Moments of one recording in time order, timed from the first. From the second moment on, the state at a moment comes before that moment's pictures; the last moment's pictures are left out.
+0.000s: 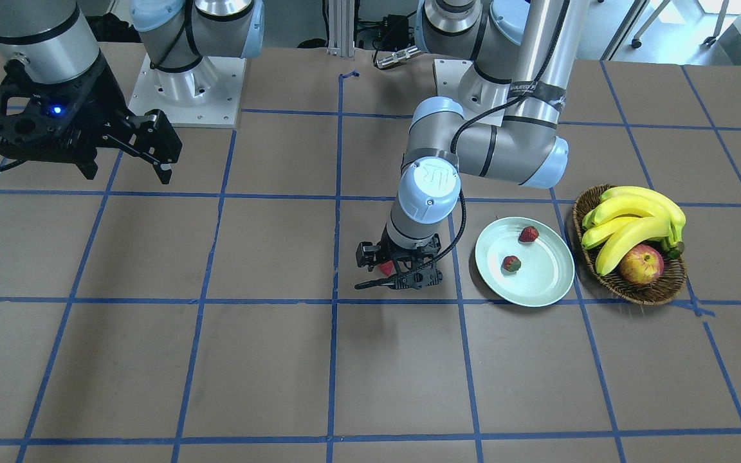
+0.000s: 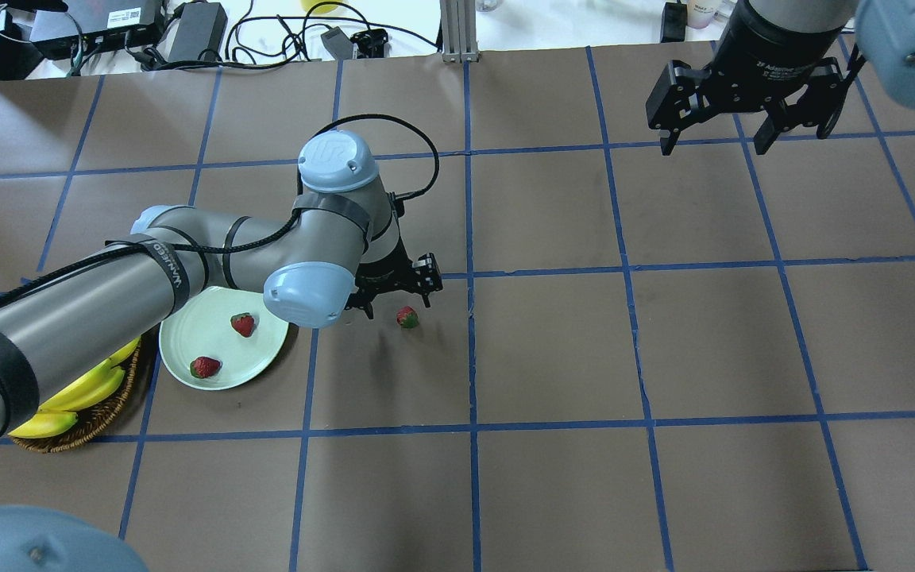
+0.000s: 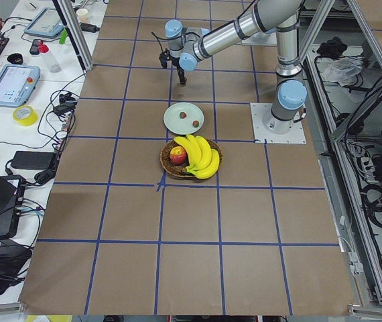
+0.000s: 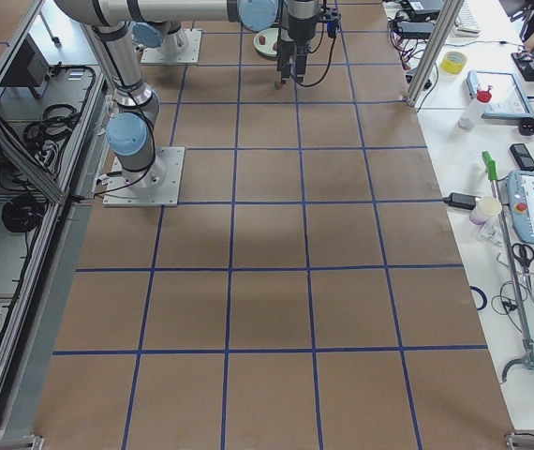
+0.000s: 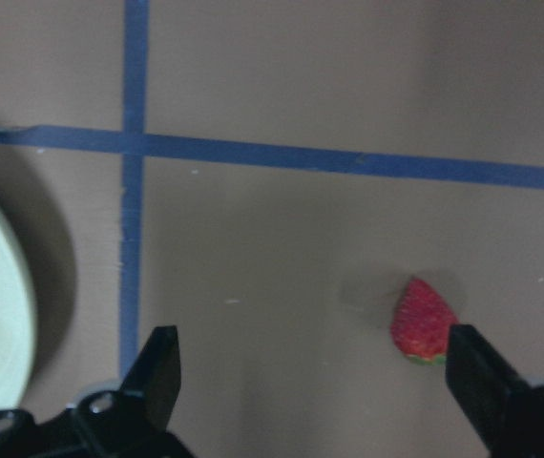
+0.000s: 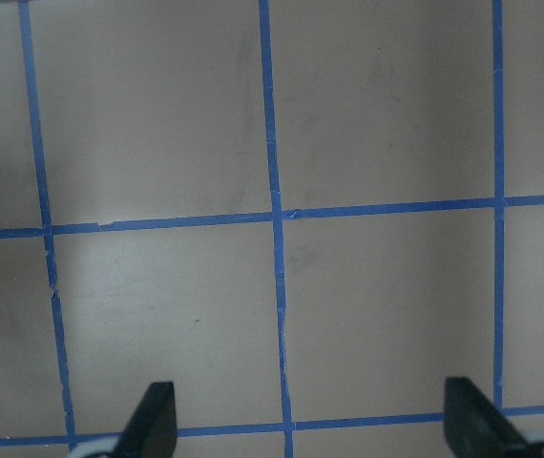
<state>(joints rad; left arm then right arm) -1.80 -1.98 -1.88 -0.95 1.48 -0.40 1.55 -1.54 1.52 -1.59 -1.57 0.03</state>
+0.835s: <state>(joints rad) -1.81 -2.00 -1.88 -0.95 1.48 -0.44 1.55 -1.54 1.48 -1.58 -1.58 0.03</state>
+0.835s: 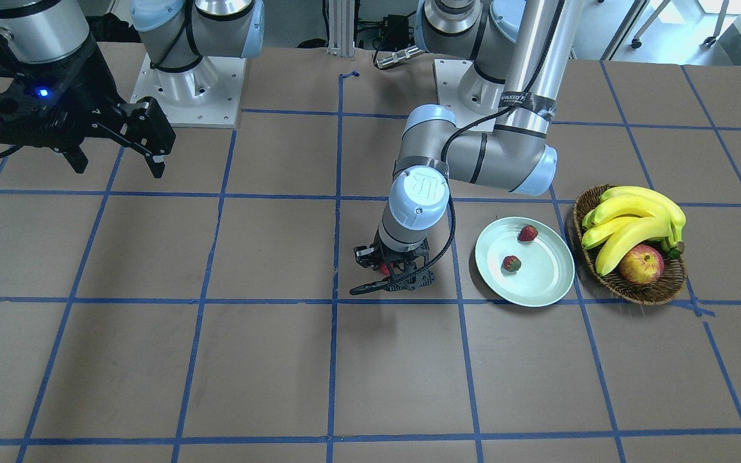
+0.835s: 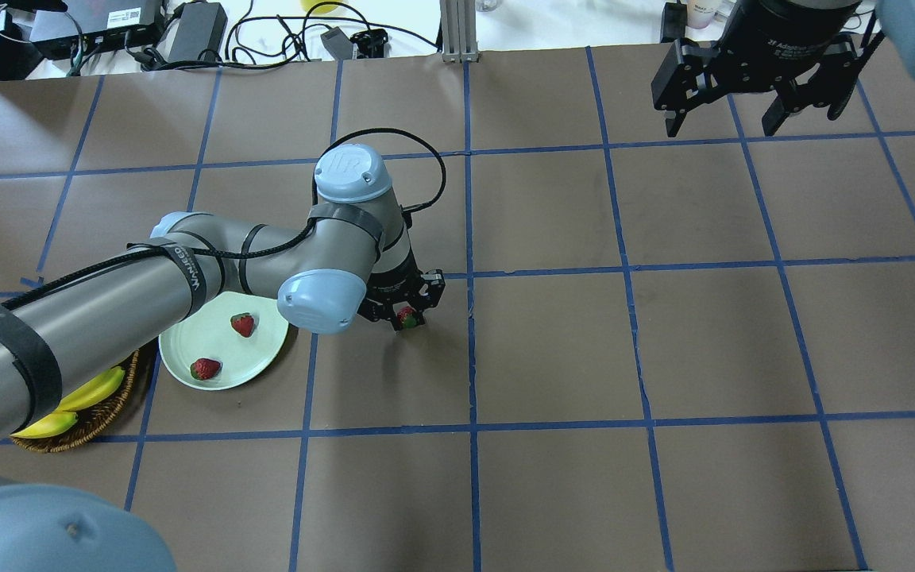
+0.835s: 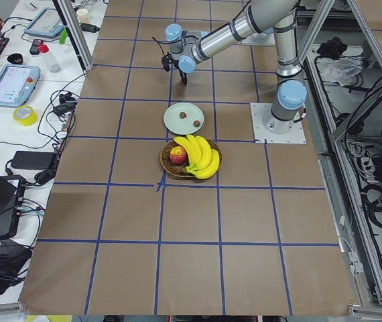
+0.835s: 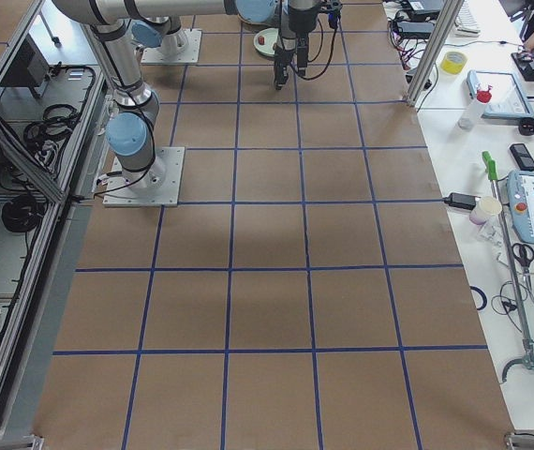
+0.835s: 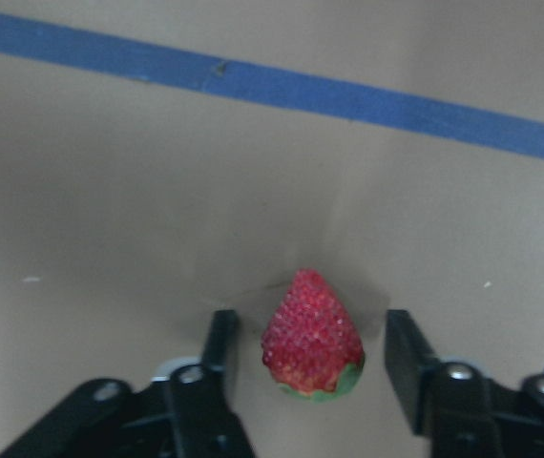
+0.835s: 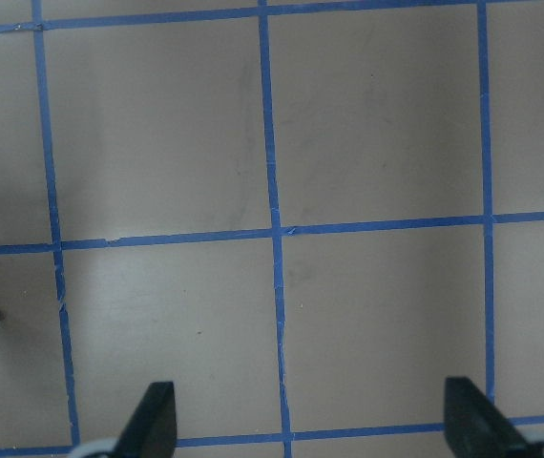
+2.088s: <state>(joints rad) -1.46 -1.83 -1.88 -1.10 1.68 0.07 1.57 -1.53 1.43 -1.56 -1.56 0.03</state>
